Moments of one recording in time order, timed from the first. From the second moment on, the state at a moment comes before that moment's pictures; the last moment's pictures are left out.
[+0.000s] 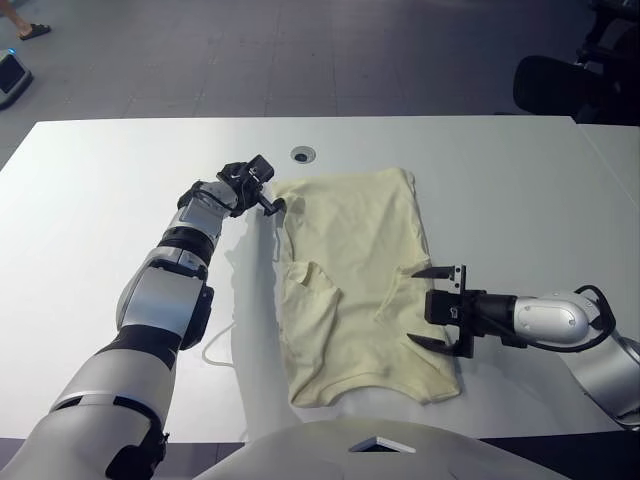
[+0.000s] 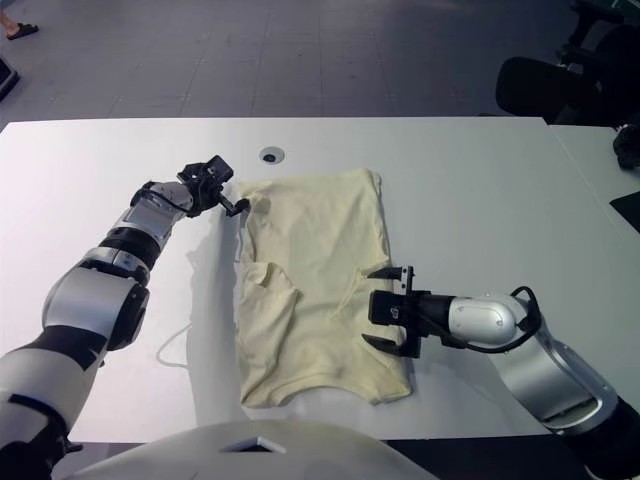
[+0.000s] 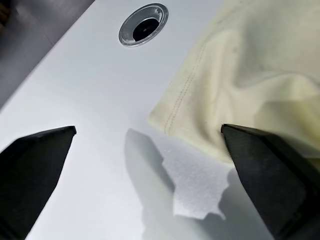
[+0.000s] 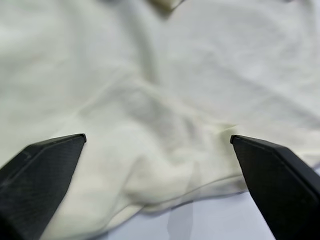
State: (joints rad) left arm -0.96 0.34 -0.27 1.28 0.27 -0.11 -0.47; right arm 0.11 -1.08 0.26 -0.69 0.01 0.46 0.86
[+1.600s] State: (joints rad) left arm 0.39 1.20 -0.31 -0.25 -0.07 -0.50 -0.50; right arm 0.49 -1.13 -0.22 -0.17 -0.13 -0.50 0.95
